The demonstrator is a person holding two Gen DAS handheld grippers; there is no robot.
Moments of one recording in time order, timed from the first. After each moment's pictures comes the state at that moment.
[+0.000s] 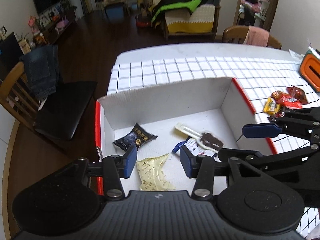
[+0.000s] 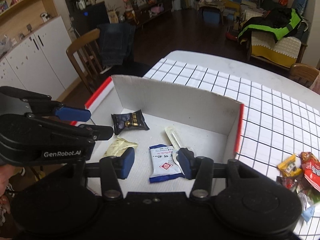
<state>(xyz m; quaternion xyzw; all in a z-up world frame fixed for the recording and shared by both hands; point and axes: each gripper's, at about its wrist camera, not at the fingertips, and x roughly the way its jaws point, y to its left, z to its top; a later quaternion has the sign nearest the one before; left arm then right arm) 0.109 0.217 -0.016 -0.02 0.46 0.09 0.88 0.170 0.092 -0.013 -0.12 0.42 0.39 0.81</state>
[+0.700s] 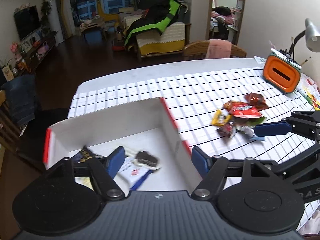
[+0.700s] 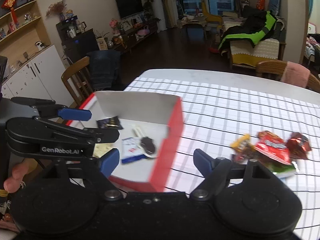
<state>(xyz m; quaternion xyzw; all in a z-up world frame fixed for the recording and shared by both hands) 0.117 0.100 0.003 0.00 0.40 0.04 0.91 0.170 -0.050 0.007 -0.06 0.39 0.37 0.84</state>
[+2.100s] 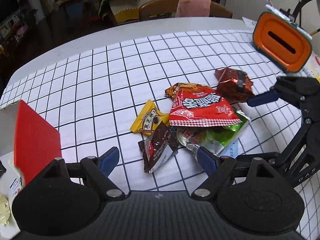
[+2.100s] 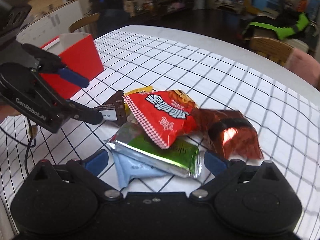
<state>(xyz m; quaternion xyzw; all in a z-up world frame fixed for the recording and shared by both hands) 0.283 -0.062 -0.110 0.00 0.50 0.02 0.86 0.353 -0.207 -0.109 -0.20 0.40 0.49 0.74</state>
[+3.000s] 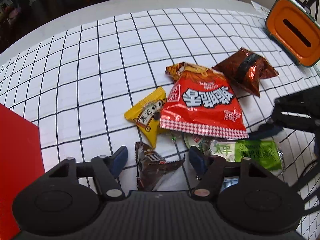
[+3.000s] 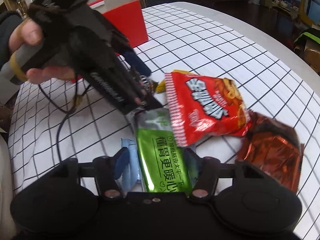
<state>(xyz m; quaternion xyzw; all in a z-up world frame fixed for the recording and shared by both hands) 0.320 -0.050 -0.151 -0.03 0.56 0.00 0.83 0.338 -0.189 -0.124 -0.27 0.41 0.58 0.65</state>
